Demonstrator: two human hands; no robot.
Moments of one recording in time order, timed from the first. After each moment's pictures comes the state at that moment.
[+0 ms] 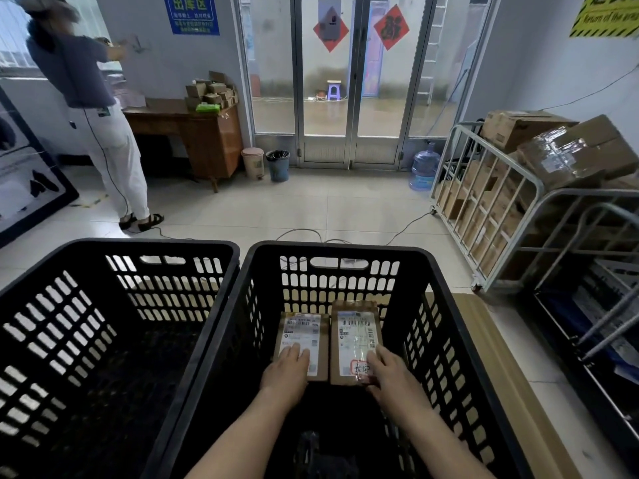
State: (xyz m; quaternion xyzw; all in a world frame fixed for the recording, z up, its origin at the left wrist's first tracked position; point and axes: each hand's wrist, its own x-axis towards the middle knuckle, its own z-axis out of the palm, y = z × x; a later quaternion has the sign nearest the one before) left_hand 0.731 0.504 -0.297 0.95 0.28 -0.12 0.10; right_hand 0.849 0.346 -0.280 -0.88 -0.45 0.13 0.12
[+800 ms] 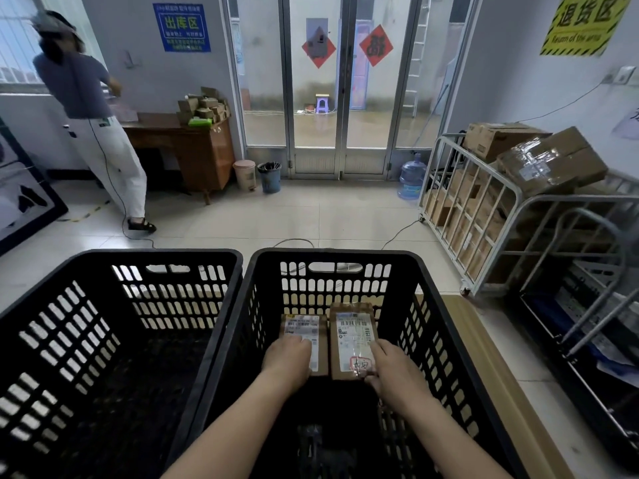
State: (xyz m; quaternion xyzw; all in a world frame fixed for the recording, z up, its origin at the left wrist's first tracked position) left_hand 0.725 0.500 -0.247 0.96 0.27 -0.08 0.04; right_hand 0.833 0.339 -0.247 -0.89 -0.44 0.10 0.11
